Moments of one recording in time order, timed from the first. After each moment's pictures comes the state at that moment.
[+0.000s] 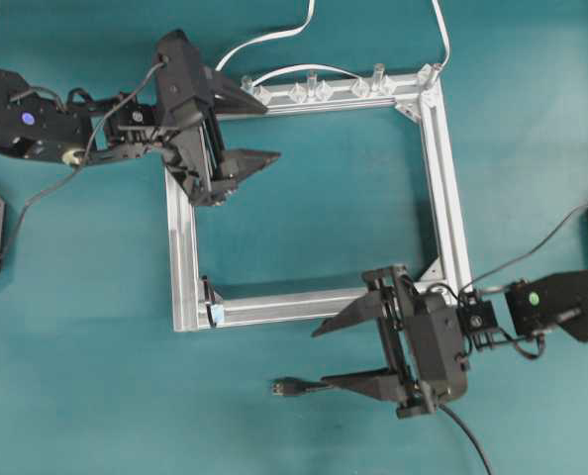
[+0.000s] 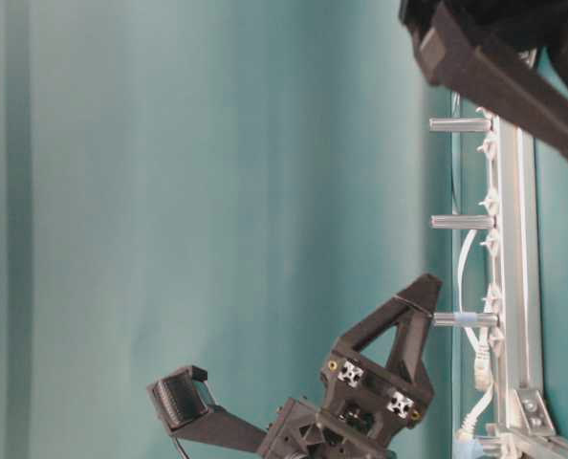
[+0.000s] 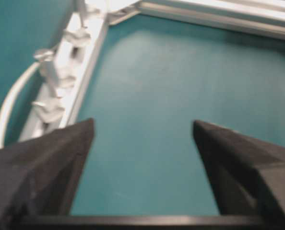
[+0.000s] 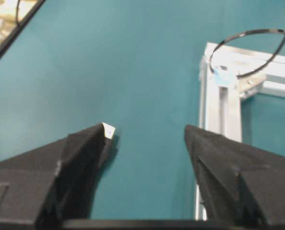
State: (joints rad) left arm 0.22 -0.03 0.82 -0.07 -0.33 0.00; right arm 0.39 0.15 0.83 0.29 -0.75 -0.09
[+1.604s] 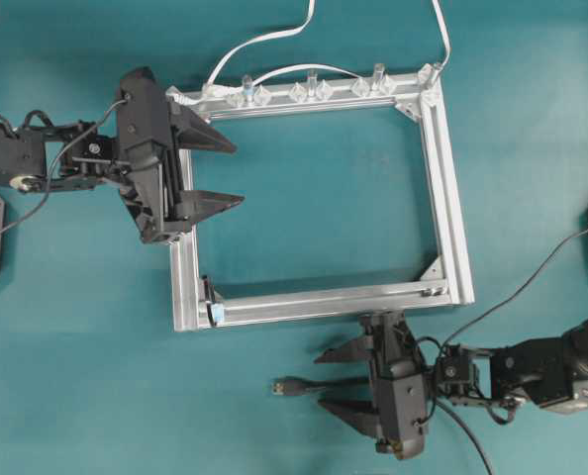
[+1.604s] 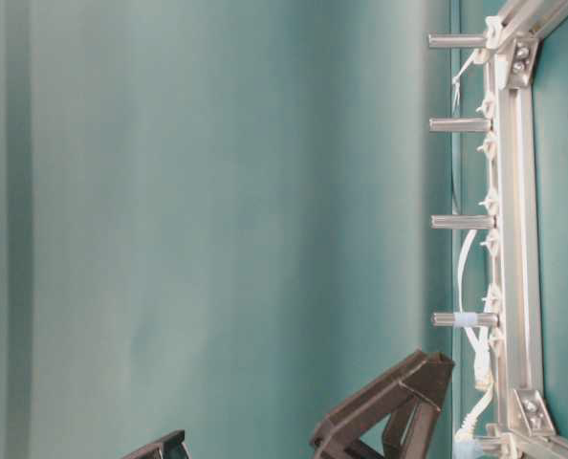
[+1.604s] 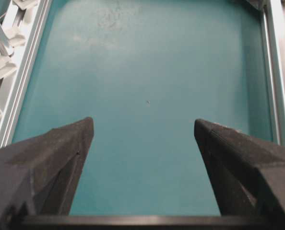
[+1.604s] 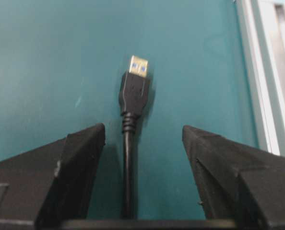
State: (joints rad) left arm 0.13 -0.20 0.93 -0.07 -0.21 0.00; right arm 0.56 0.38 0.68 0.75 -0.72 -0.37
